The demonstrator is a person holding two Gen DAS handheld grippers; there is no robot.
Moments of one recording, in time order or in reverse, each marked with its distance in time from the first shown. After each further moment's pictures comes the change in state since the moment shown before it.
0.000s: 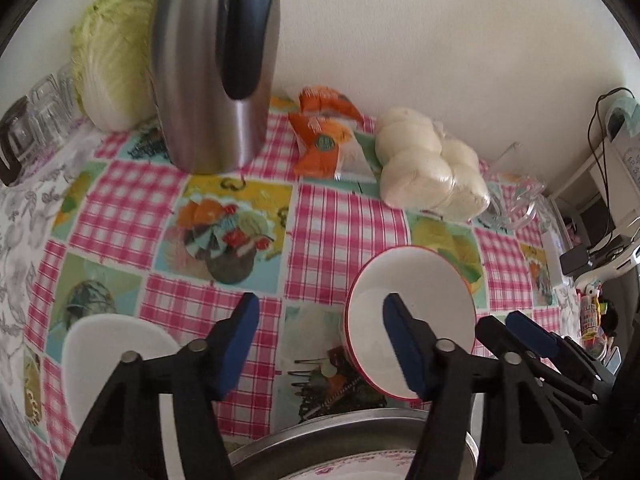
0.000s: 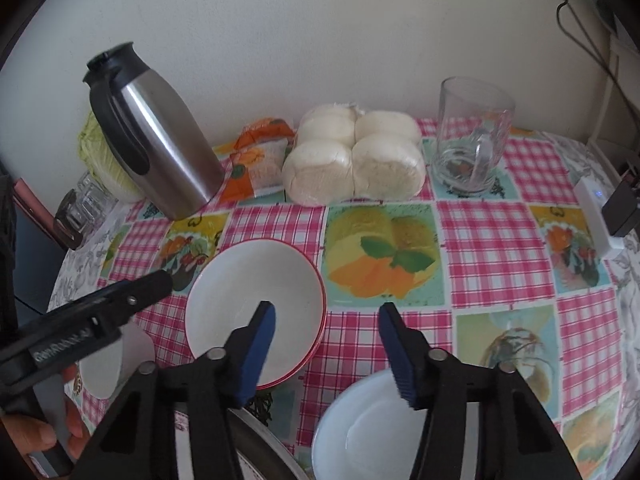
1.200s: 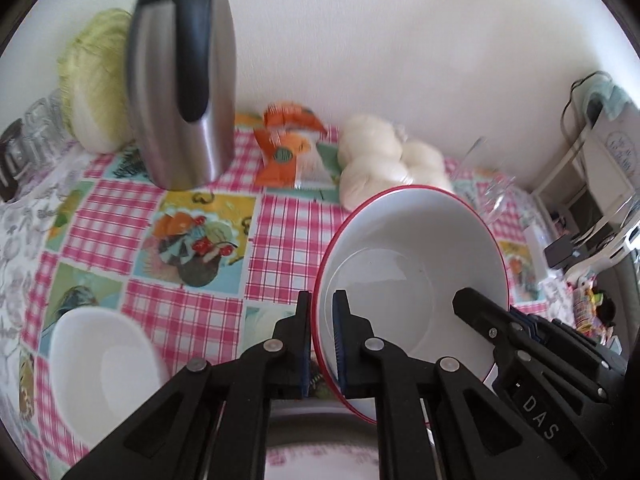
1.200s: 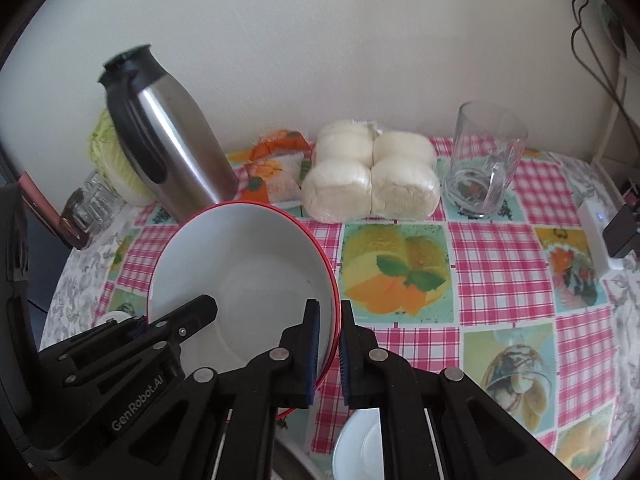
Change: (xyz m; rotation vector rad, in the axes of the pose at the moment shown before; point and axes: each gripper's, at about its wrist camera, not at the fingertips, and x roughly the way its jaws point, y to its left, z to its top) left arm -0.033 -0.039 -0.014 0.044 -0.110 -0.003; right arm -0.019 0.021 0.009 -0.038 -0.047 -0.008
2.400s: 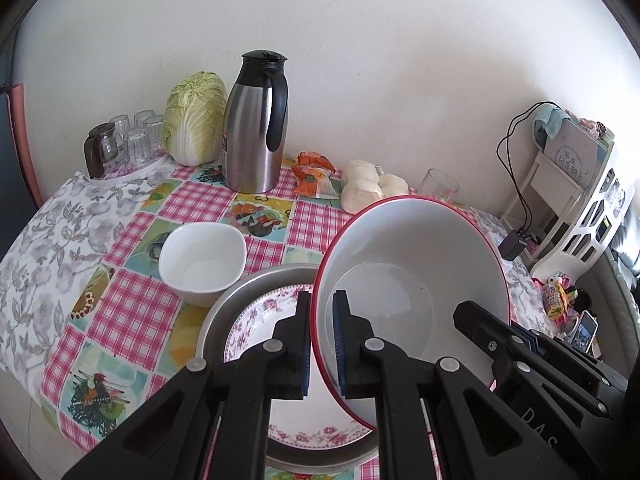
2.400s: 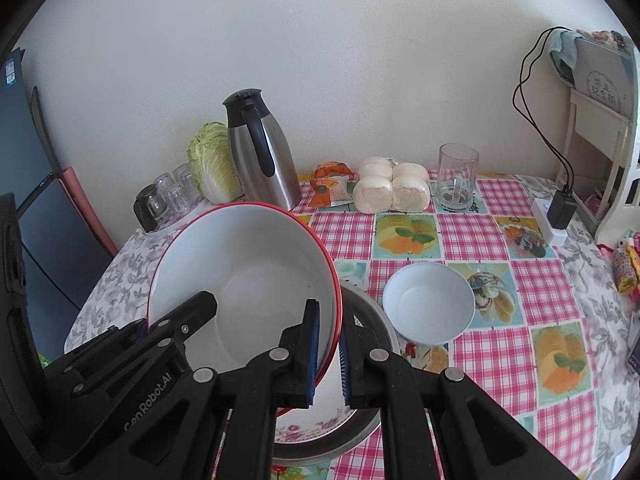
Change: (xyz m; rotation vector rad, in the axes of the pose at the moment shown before) left arm -0.167 -0.005 -0.134 -0.036 -0.214 0.053; right arm -0.172 0.053 -0.133 -0.040 -0.185 0.039
